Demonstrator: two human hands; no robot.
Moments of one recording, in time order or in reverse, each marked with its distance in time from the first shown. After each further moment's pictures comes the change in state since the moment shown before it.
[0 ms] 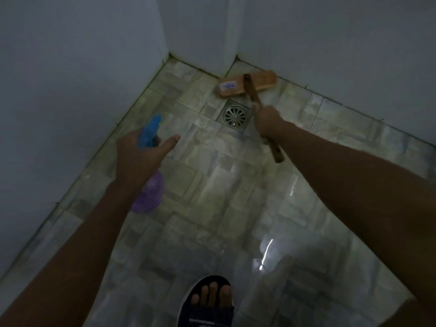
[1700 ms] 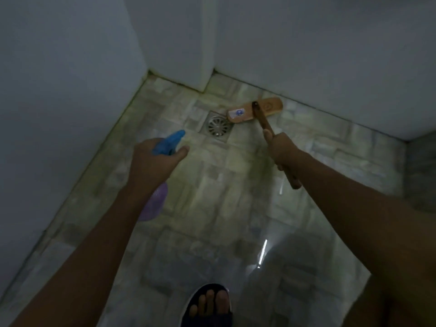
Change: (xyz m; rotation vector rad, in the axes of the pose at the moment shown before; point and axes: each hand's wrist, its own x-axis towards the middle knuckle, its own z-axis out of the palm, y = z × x) left_hand 0.009 0.041 0.042 -0.002 -0.156 0.023; right_hand -0.036 0.079 -0.053 0.004 0.051 0.134
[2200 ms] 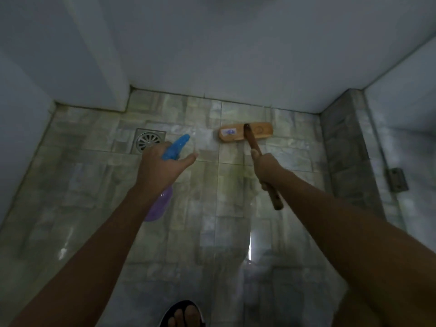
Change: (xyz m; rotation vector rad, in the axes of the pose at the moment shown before) left_hand -0.004 0.069 0.125 0.113 -0.345 0.323; right_hand -0.064 0.099 -0.060 0.161 0.136 0.316
